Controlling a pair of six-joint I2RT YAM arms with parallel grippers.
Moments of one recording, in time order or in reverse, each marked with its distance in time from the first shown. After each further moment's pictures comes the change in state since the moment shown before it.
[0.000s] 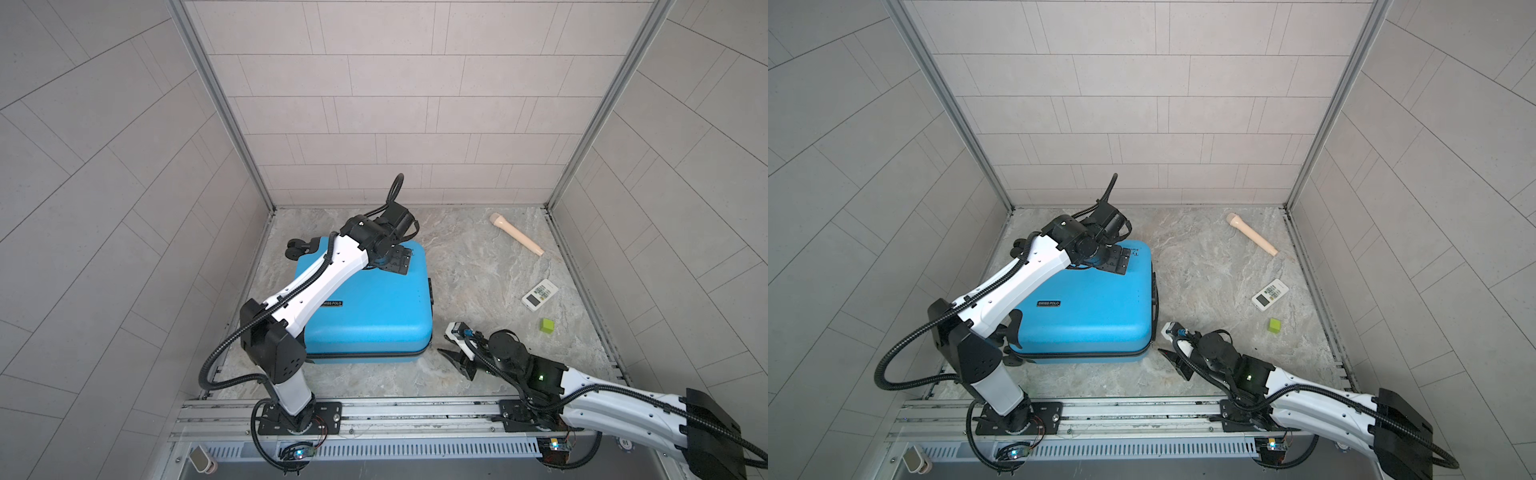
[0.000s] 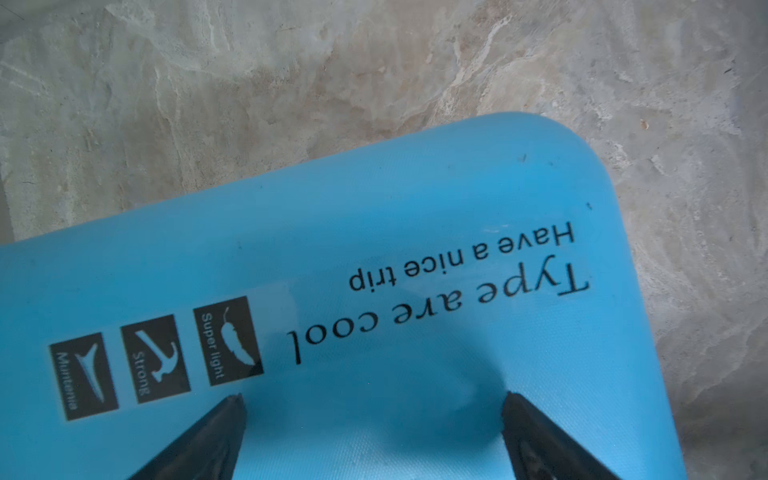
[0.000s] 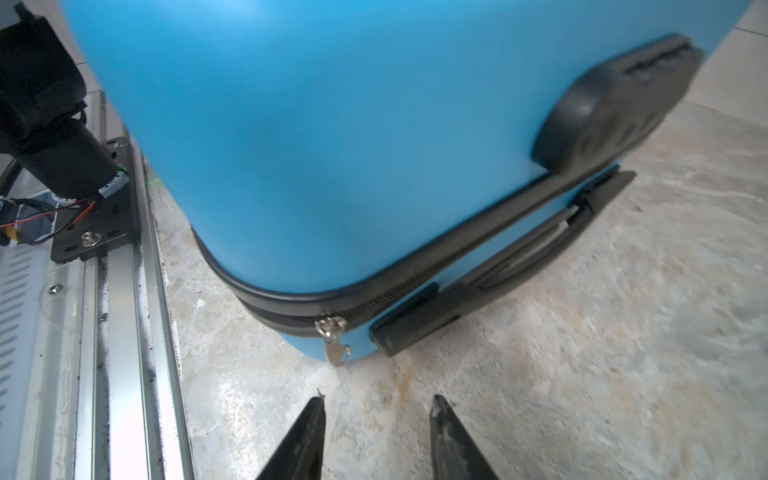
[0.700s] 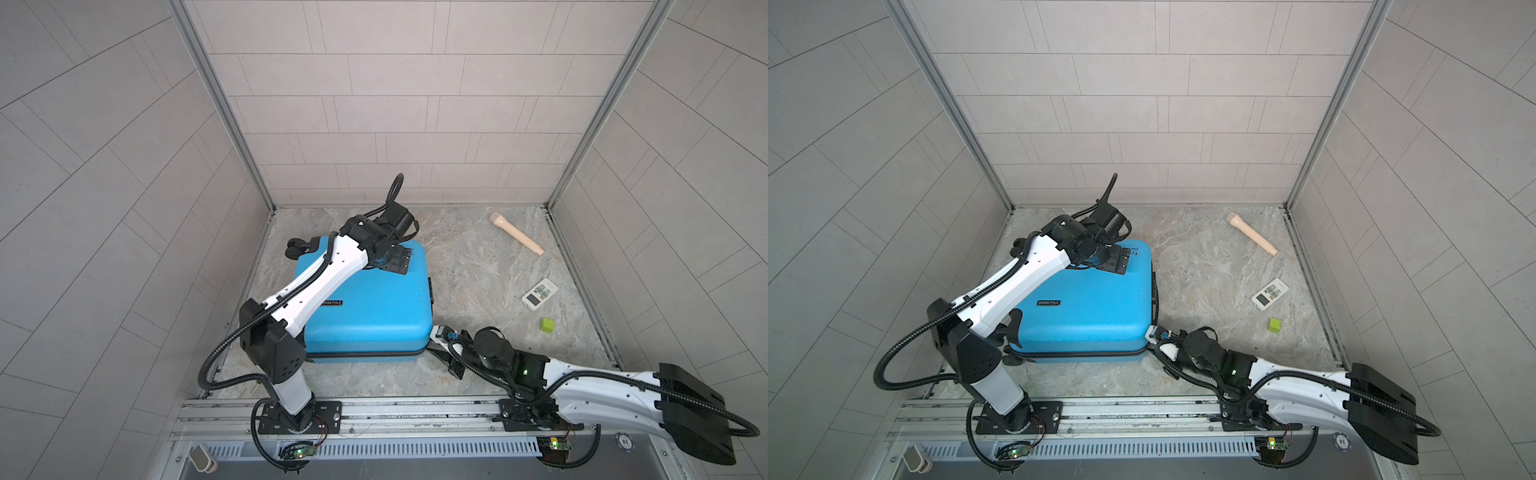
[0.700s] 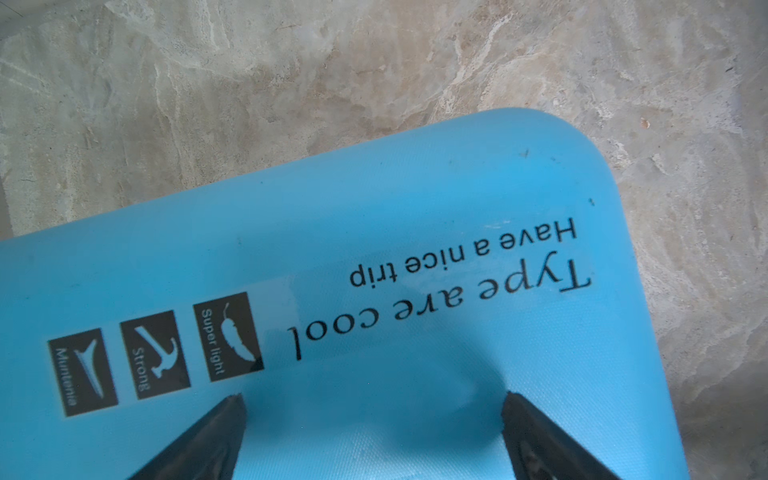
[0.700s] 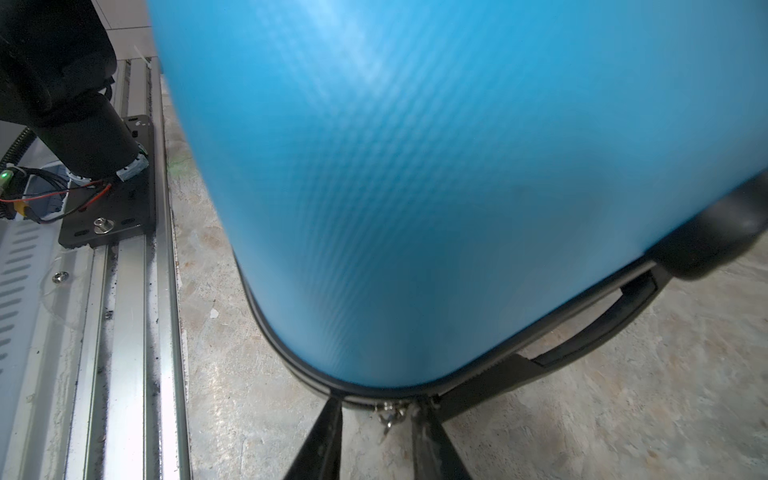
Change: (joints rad) left arm 0.000 -0.003 -0.010 0.010 0.002 -0.002; right arm 0.049 0.179 0.059 0.116 0.014 -0.070
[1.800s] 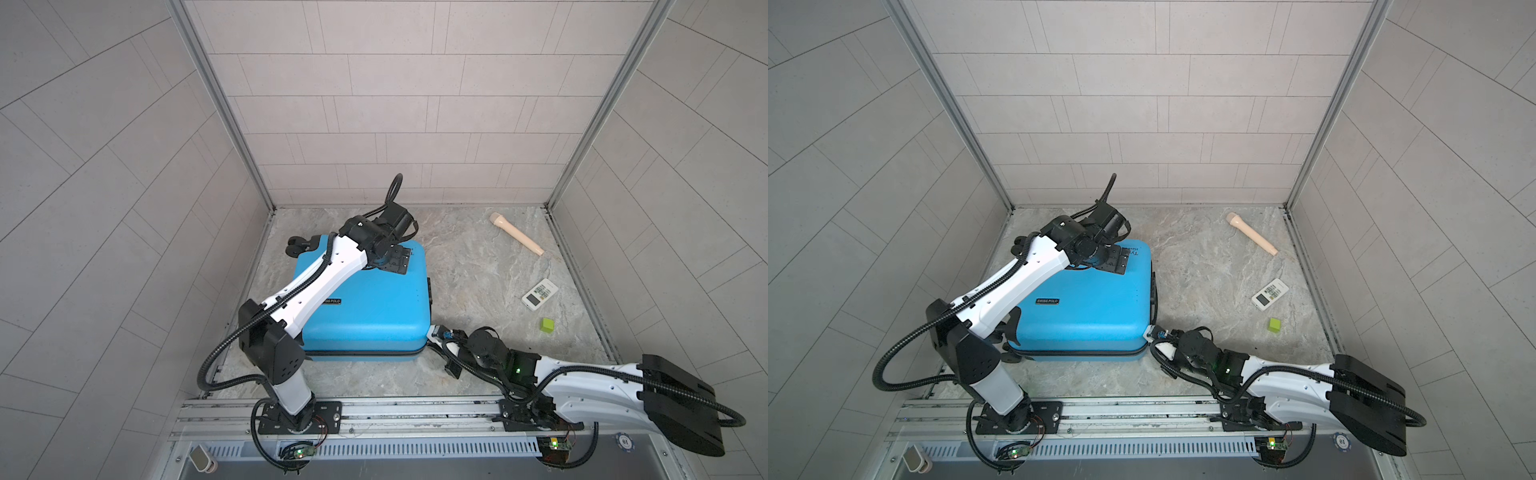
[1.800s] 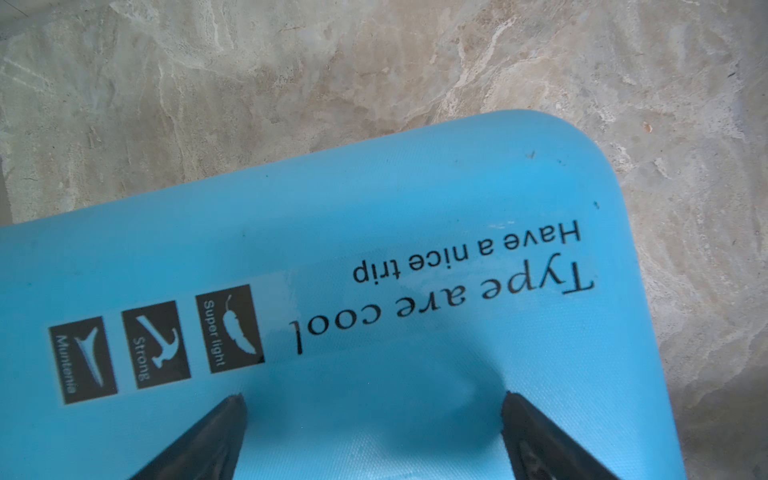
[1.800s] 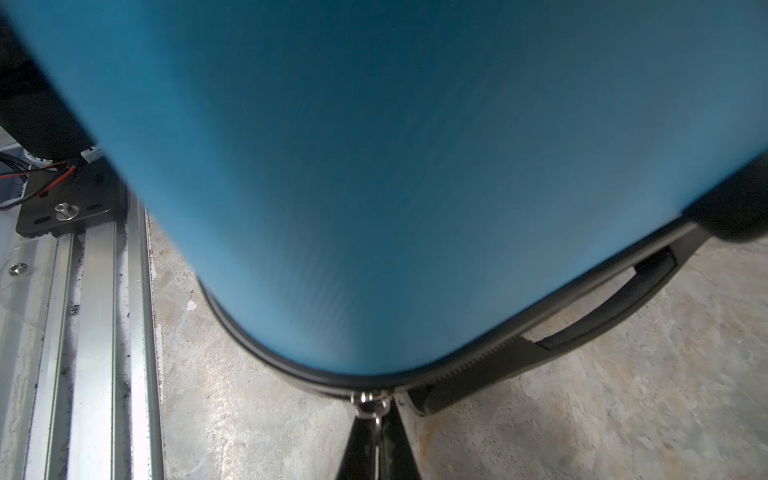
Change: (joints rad) left arm 0.000 -0.008 -0.015 0.013 0.007 -0.004; right arm -0.013 0.092 0.000 0.053 0.017 0.016
